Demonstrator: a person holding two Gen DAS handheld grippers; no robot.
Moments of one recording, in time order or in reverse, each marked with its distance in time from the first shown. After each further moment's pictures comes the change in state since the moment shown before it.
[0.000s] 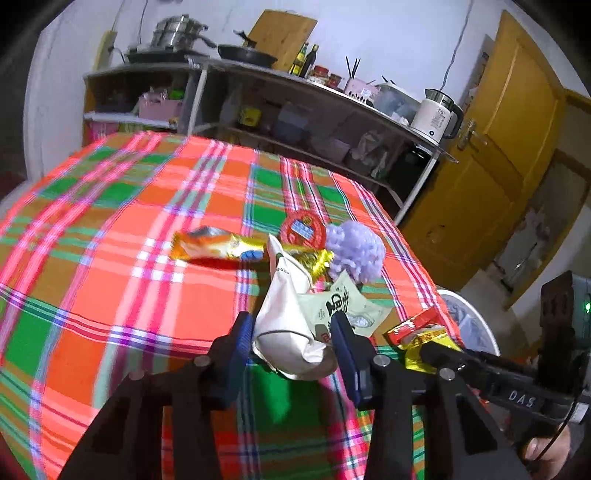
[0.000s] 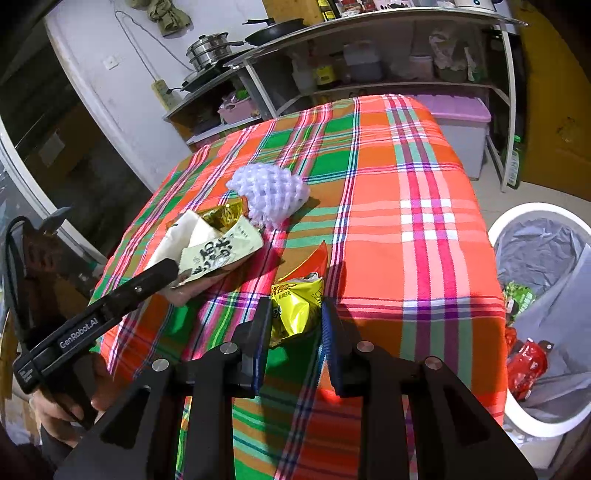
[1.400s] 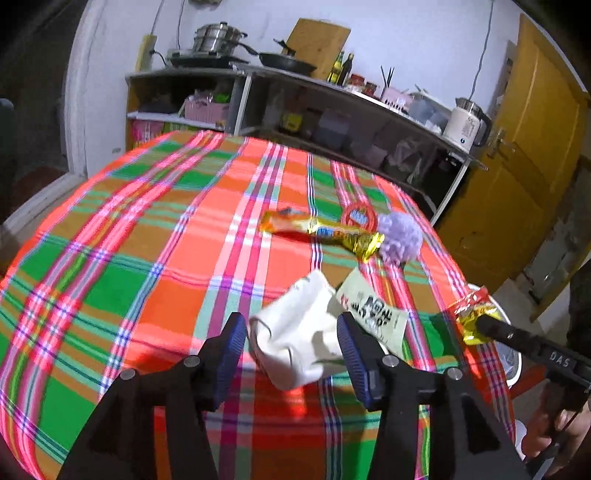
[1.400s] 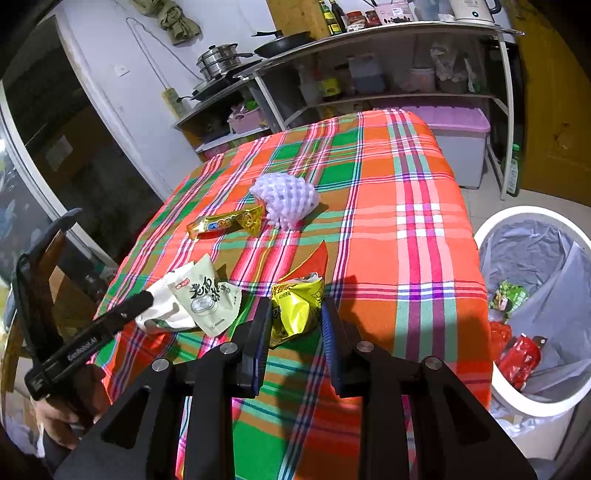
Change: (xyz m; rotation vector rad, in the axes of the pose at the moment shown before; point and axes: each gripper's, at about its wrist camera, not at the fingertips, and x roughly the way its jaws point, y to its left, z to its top) left arm -0.048 0.033 -0.031 -0.061 0.011 0.126; right arm -0.028 0.006 -0.010 -0.016 -0.040 0.021
